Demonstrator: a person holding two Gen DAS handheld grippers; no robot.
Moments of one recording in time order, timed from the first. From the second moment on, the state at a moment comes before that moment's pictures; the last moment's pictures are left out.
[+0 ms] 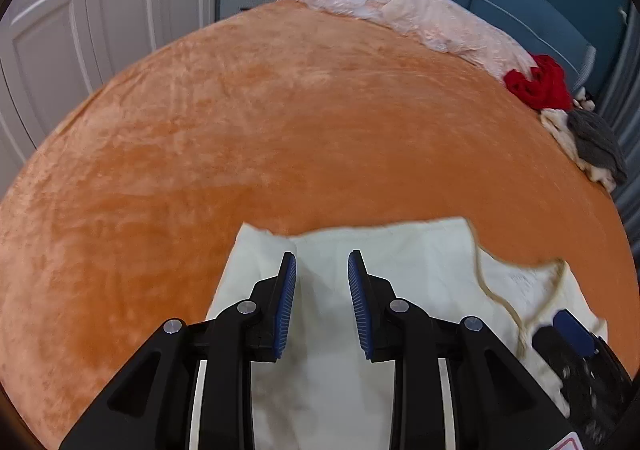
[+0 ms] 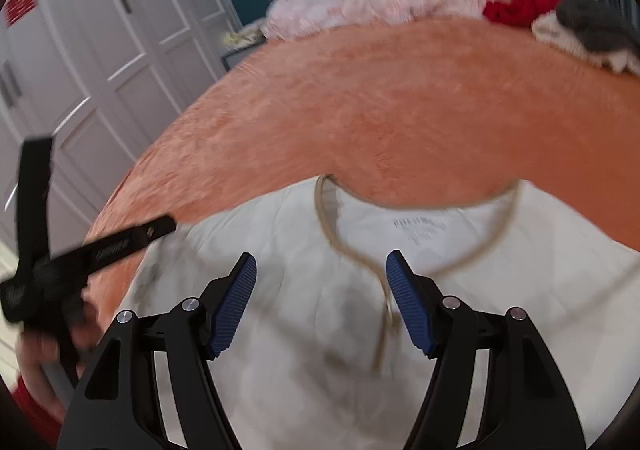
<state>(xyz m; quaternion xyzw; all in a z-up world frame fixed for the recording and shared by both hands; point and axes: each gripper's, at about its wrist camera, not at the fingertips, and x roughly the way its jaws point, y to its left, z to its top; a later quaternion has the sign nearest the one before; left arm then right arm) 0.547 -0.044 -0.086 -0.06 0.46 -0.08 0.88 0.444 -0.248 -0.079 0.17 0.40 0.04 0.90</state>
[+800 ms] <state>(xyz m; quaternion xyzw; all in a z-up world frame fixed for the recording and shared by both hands) 0.540 -0.064 -0.145 -0.01 0.42 -0.08 0.91 0.495 -0.234 -0.144 0.19 0.42 0.03 0.89</state>
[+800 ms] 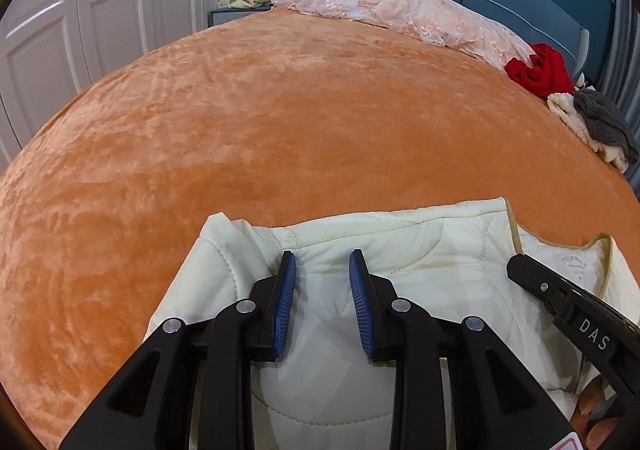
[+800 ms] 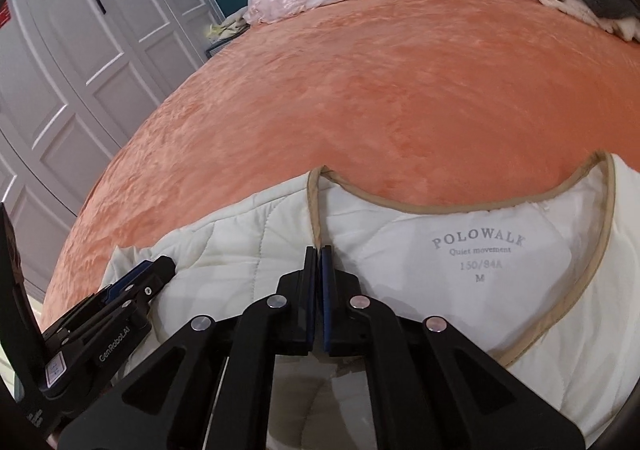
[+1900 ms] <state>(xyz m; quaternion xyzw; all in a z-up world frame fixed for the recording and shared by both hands) 0.512 -0.300 -0.130 0.00 0.52 -0.32 0.79 0.364 -0.448 -0.137 0.32 0.38 -0.09 0.86</state>
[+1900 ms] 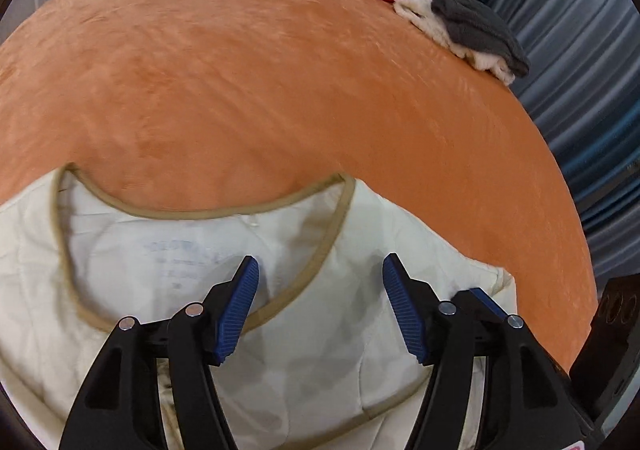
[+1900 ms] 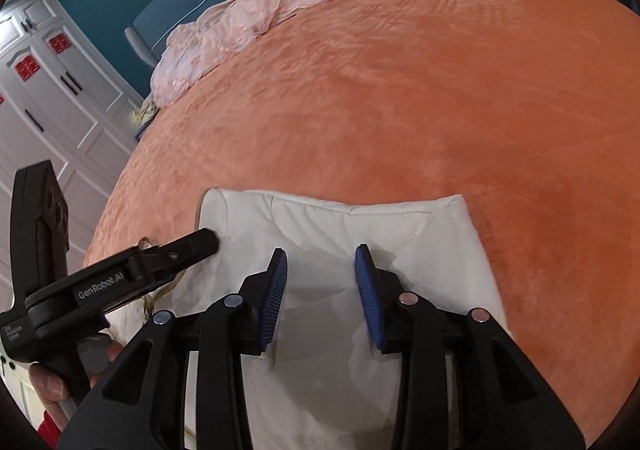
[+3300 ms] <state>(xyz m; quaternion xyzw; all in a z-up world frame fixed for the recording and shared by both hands) 0.474 -0.177 -0.090 0.07 0.41 -0.19 0.89 0.363 -0.355 -0.070 0.19 0.37 -0.07 0.91</state>
